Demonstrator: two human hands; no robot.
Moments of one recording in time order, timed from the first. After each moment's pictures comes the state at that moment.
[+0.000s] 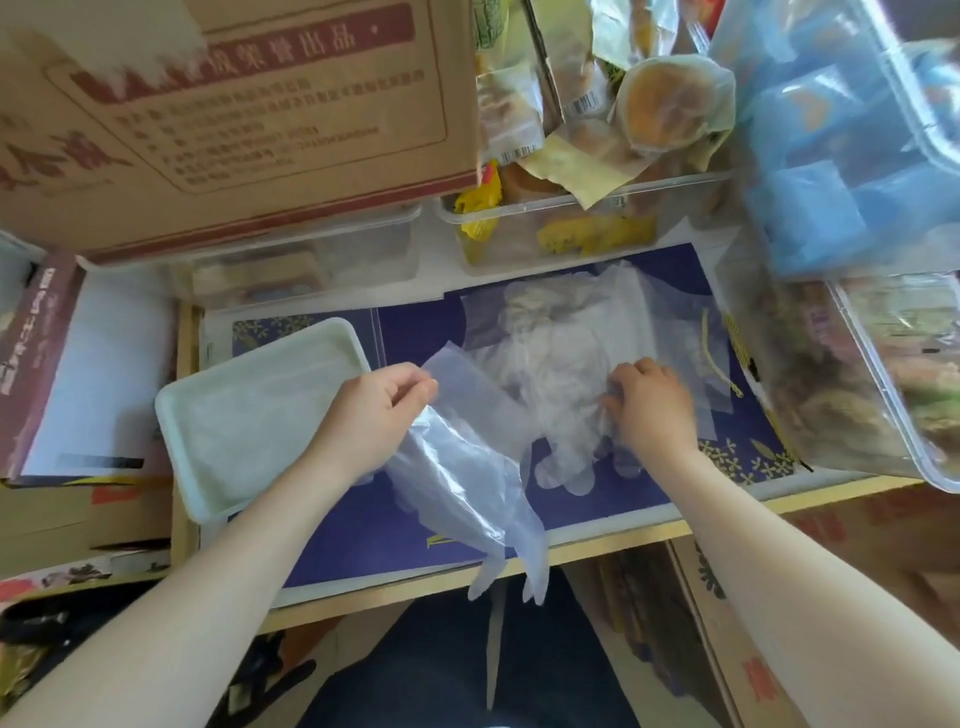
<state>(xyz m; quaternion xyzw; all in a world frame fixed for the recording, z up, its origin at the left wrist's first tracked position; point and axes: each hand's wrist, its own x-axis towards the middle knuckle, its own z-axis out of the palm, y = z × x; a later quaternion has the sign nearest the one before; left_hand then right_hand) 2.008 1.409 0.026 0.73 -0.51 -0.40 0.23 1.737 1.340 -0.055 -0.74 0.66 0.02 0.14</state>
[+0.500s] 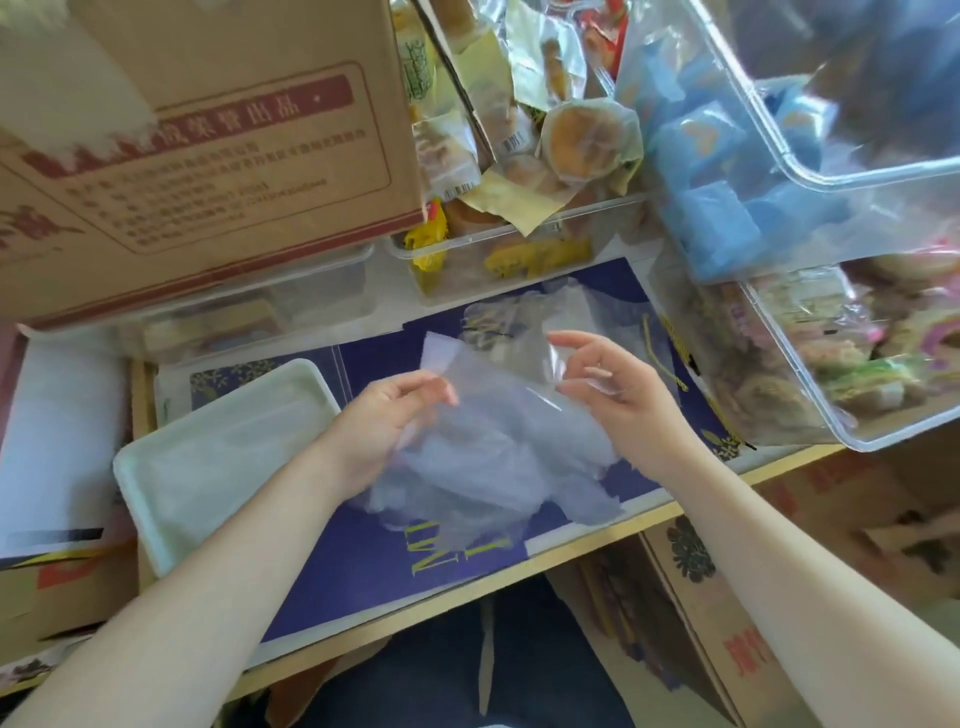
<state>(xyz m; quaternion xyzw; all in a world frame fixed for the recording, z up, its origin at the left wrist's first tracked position) 1.989 1.381 0.028 0.53 -0.39 -0.67 0.35 1.748 1.364 0.045 -0.65 0.47 -0.34 0.49</state>
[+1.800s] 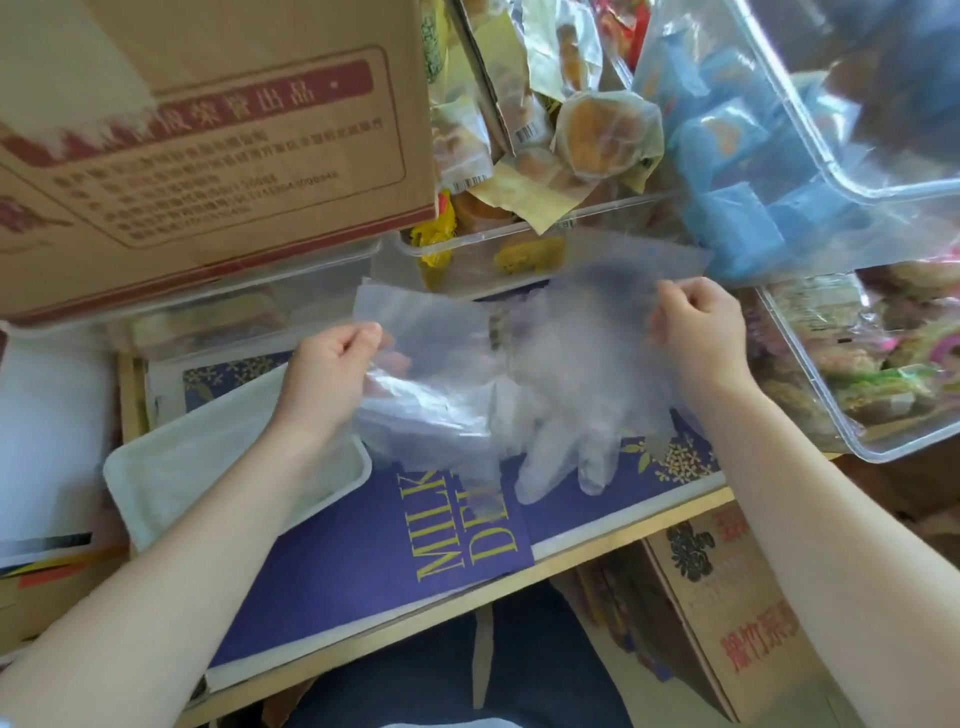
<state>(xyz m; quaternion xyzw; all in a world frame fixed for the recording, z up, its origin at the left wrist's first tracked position) 2.026 1.349 0.026 0.70 -0.44 -0.43 0.36 1.728 1.295 0.045 -0.47 0.75 -0.36 0.30</state>
